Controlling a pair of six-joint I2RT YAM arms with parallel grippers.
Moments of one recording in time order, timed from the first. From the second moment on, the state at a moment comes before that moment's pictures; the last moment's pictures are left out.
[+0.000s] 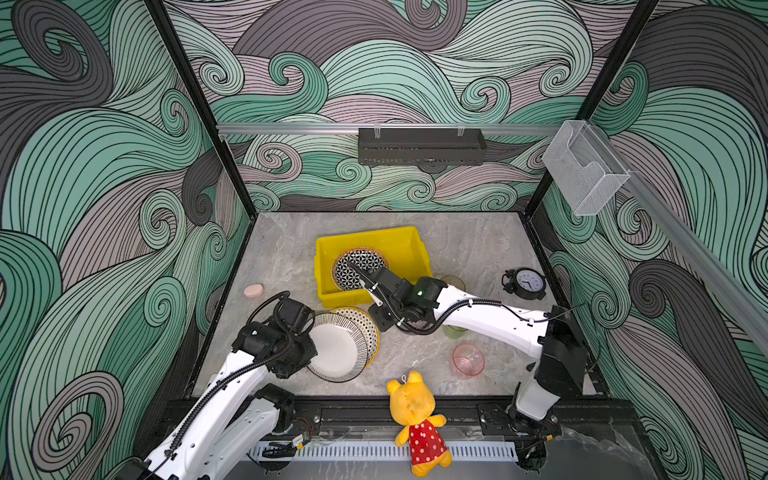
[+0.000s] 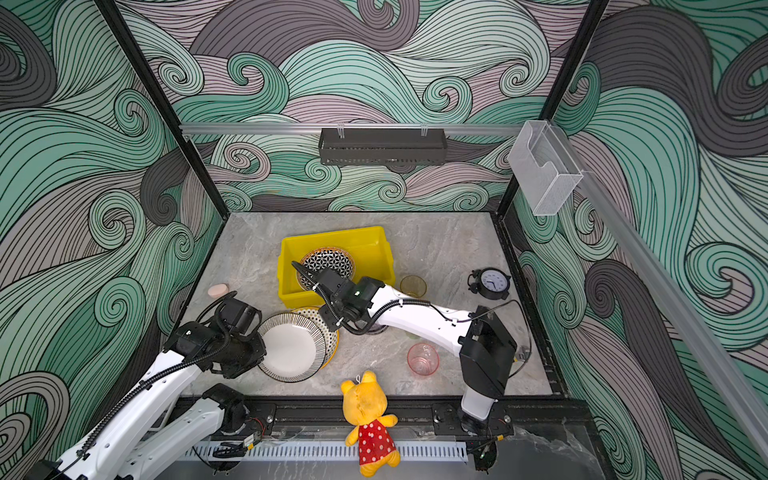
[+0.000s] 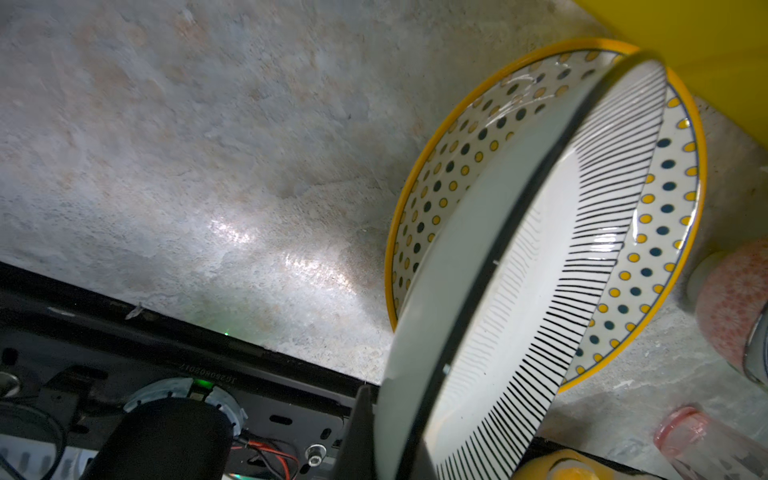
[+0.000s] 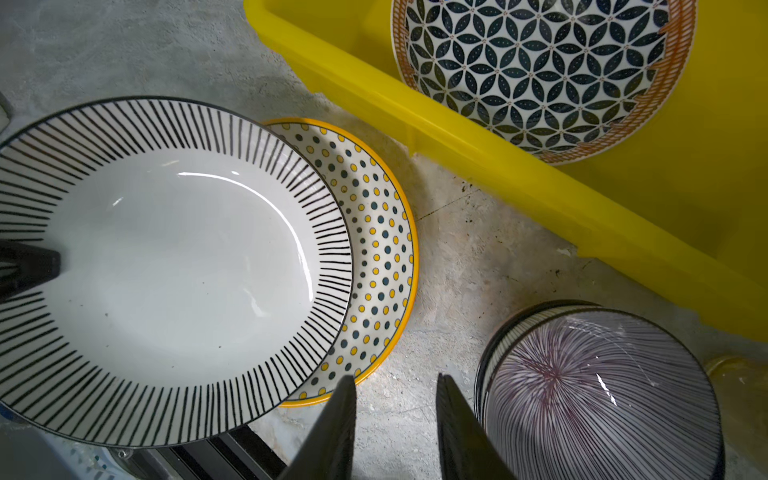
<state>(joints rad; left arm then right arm) -0.38 0.78 0.71 -1.26 0.03 -0.91 1.05 1.69 1.41 -0.77 0.09 0.32</state>
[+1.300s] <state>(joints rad) -0.38 0.84 0.95 -1.32 0.01 -0.84 1.00 1.46 1.27 -0.71 0.20 0.29</state>
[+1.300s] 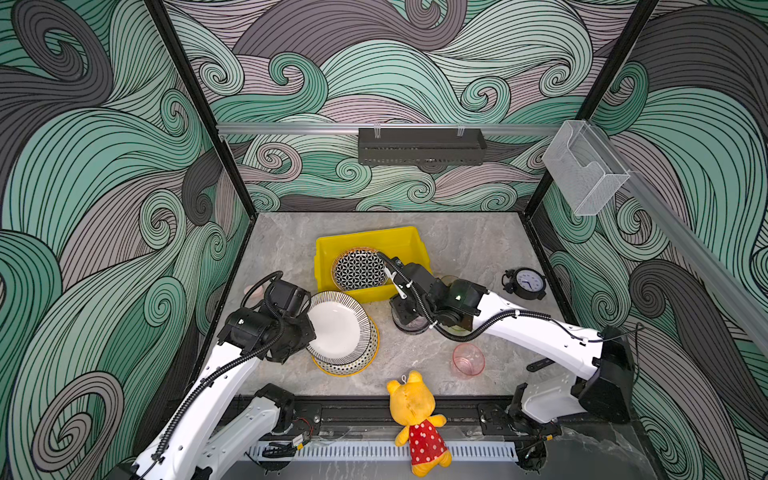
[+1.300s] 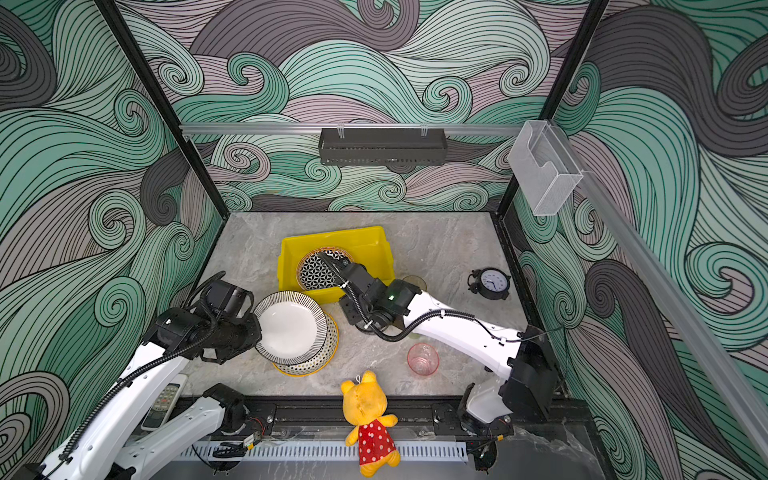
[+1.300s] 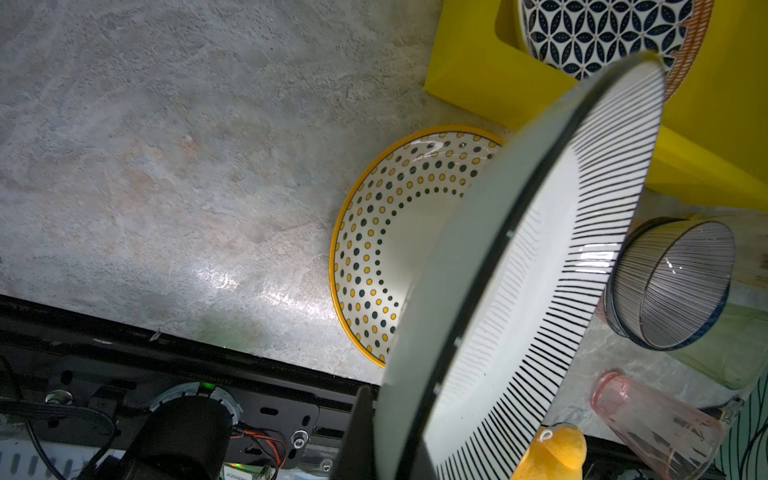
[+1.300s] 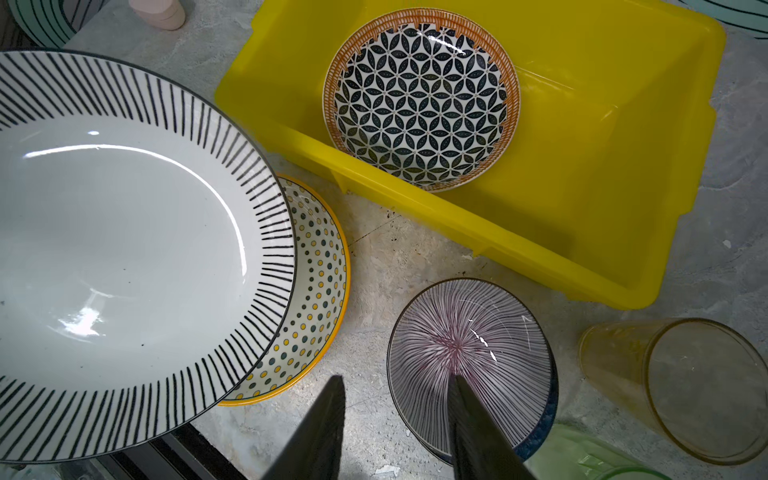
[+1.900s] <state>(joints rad) -0.38 0.98 1.09 -1.22 0.01 -0.82 0.94 1.37 1.18 -0.66 0.20 0.29</state>
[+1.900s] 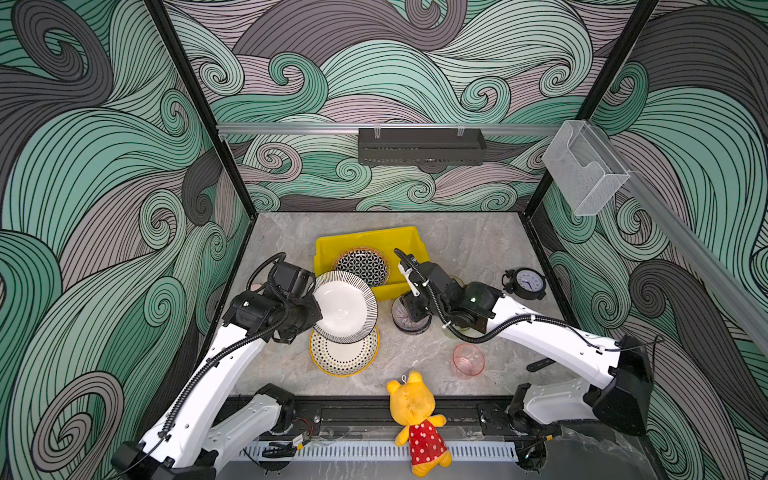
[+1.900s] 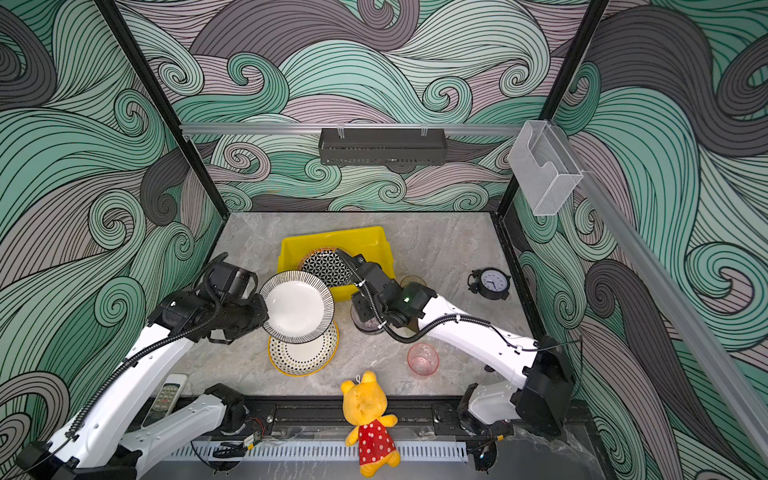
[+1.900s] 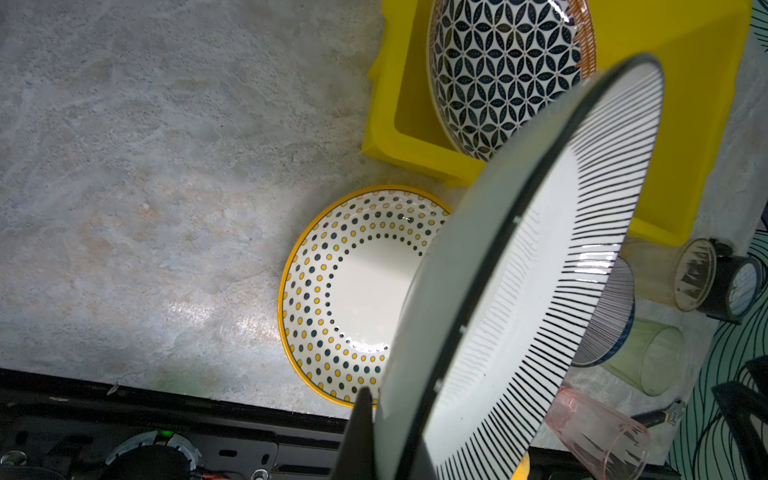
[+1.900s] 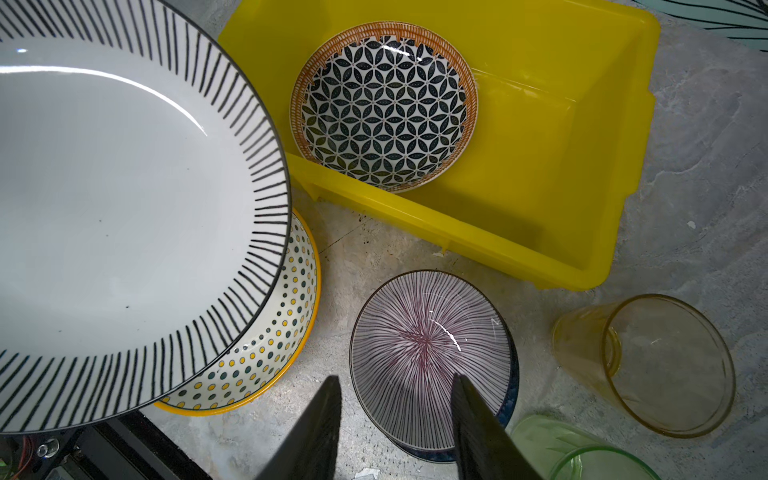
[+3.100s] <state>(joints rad) -0.32 1.34 1.22 -0.86 0.13 -0.72 0.73 1.30 1.15 -0.66 0.10 0.29</state>
